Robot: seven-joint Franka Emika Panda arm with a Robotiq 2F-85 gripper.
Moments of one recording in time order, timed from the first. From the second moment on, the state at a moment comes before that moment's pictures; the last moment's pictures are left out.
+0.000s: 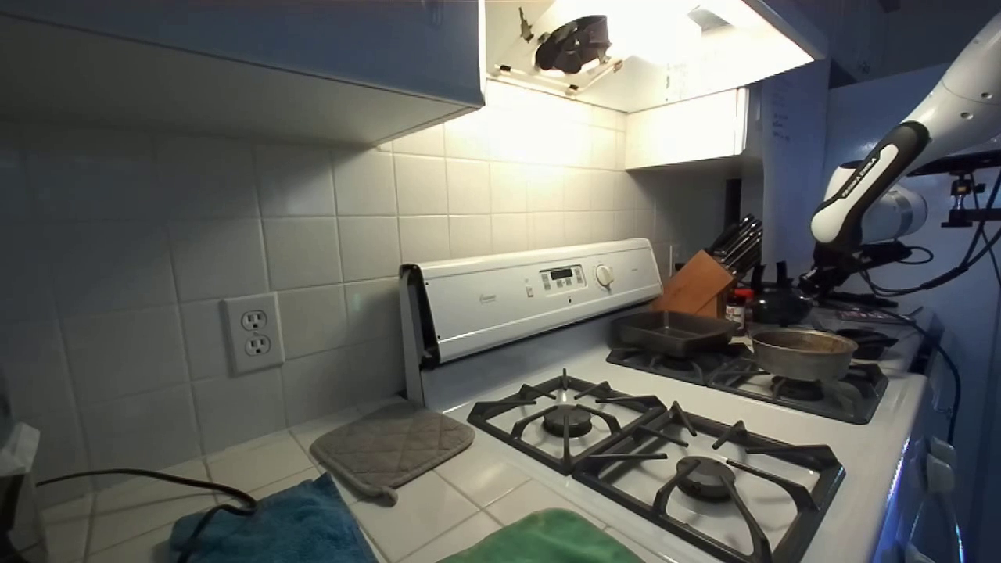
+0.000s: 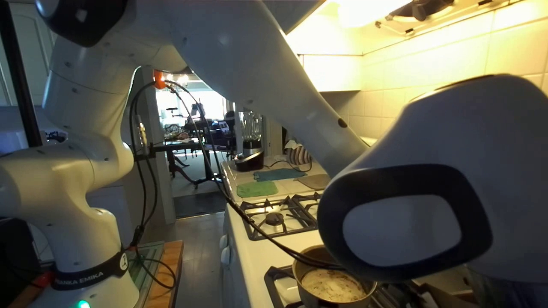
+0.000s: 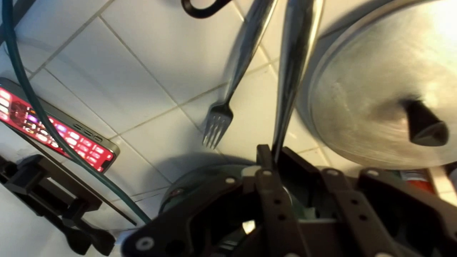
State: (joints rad) arm -0.46 0.53 -0.30 -1.86 -0.06 2.83 -0.11
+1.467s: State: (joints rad) arm -0.43 0.13 -0.11 -2.30 -0.04 2.76 -0.74
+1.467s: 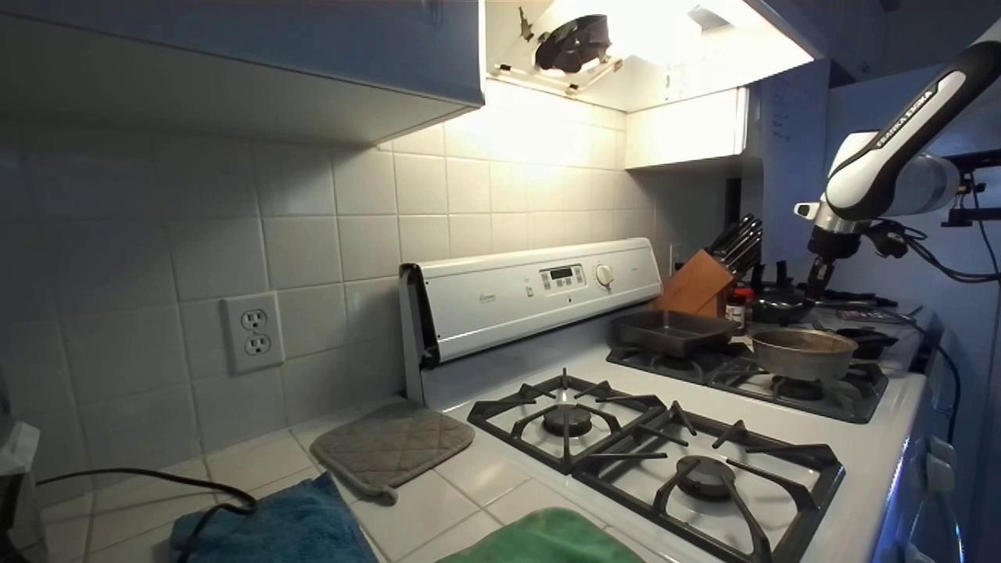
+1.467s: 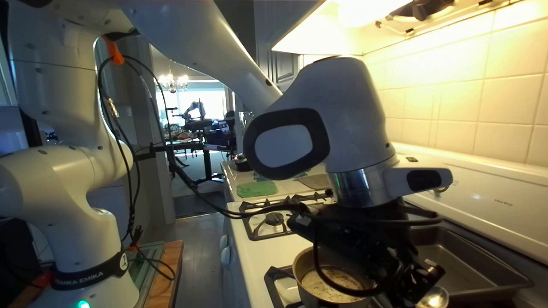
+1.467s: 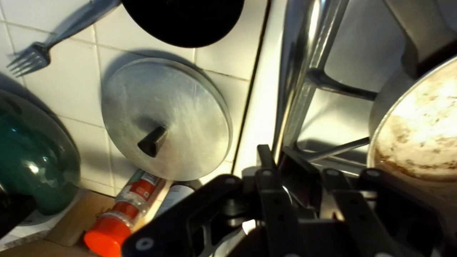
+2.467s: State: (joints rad) arm -0.30 0.08 -0.16 -2.33 -0.16 2.55 -1.06
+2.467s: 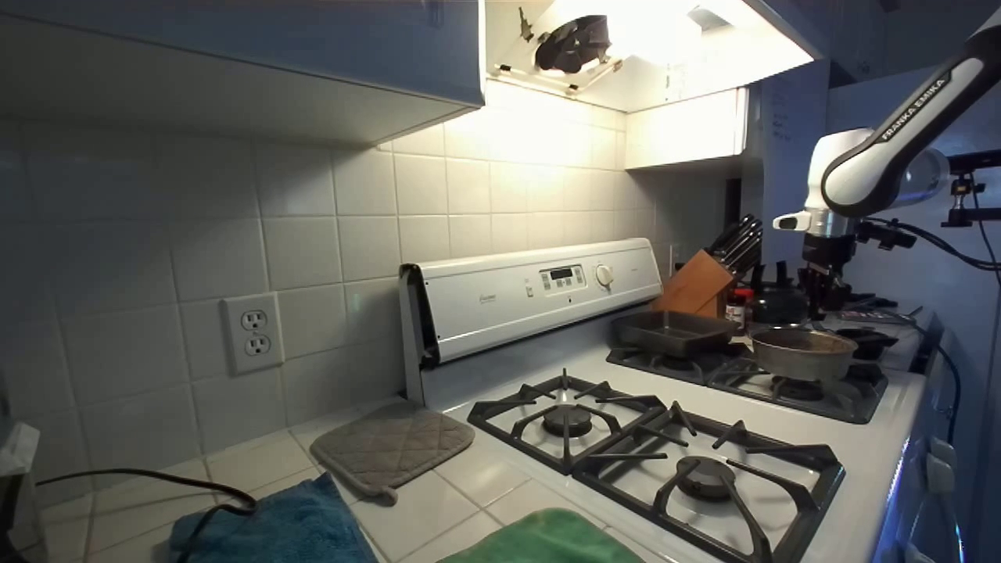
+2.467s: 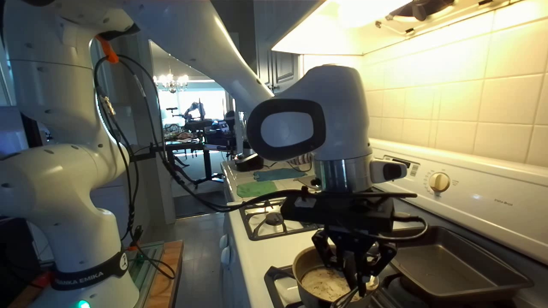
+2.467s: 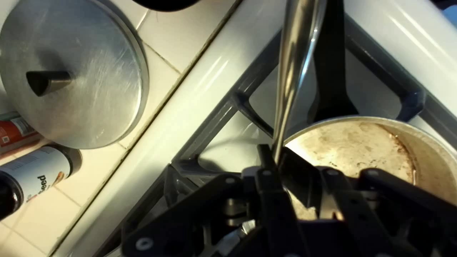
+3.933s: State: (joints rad) arm -0.17 0.11 -0.16 -2.39 -0.62 2.54 -1.01
